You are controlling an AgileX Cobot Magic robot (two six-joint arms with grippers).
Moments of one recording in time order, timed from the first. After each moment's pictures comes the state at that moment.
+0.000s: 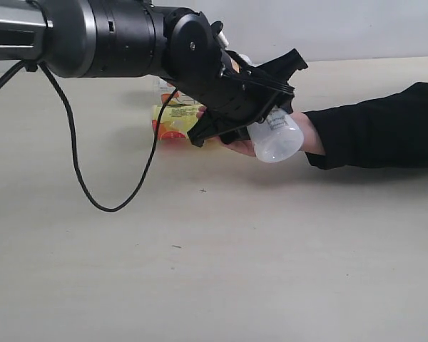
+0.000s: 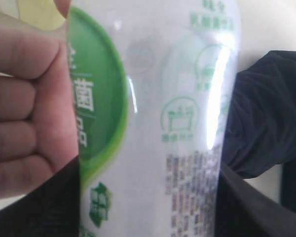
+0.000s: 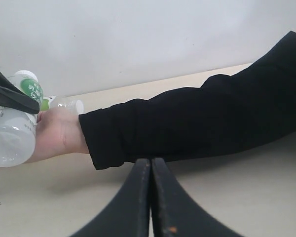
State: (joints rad) left arm -0.80 2.03 -1.51 -0.27 0.41 -0.87; right arm 0.05 0.01 0.00 0.13 0.29 0.06
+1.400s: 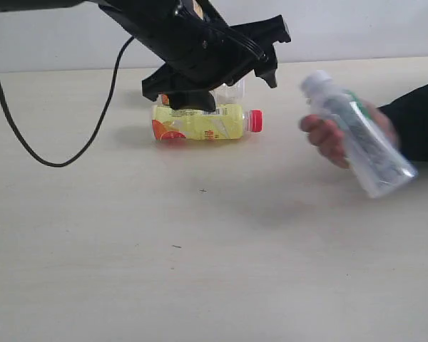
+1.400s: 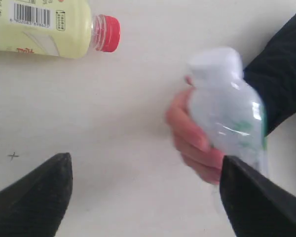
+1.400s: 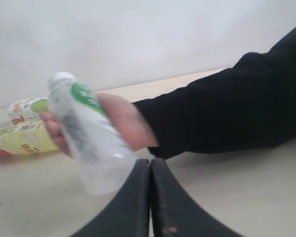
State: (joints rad) left arm -0.77 1.85 -1.51 -0.14 0.65 -0.69; right arm 0.05 0.01 0.00 0.13 0.29 0.06
